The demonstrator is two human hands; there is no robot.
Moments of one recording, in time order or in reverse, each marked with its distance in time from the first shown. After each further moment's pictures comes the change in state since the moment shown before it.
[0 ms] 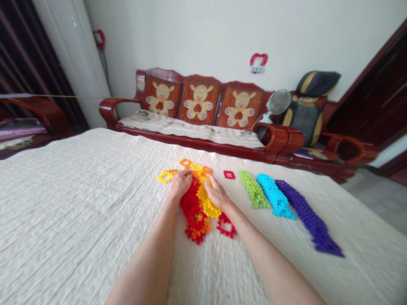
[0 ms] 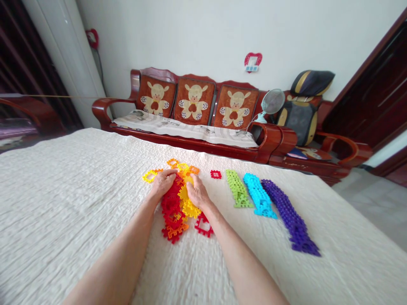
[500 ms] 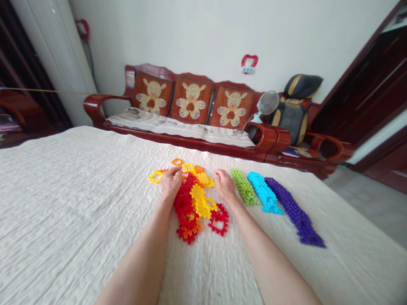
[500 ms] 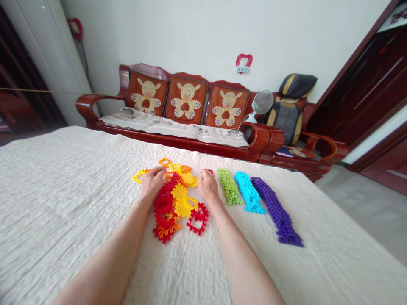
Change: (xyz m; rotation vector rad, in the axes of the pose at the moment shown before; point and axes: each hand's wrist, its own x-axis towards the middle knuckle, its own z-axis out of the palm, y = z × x) left_hand 0.002 -0.011 0.014 -0.229 0.167 -0.090; right_hand 0.011 0.041 -0.041 -0.380 0.304 -0.136
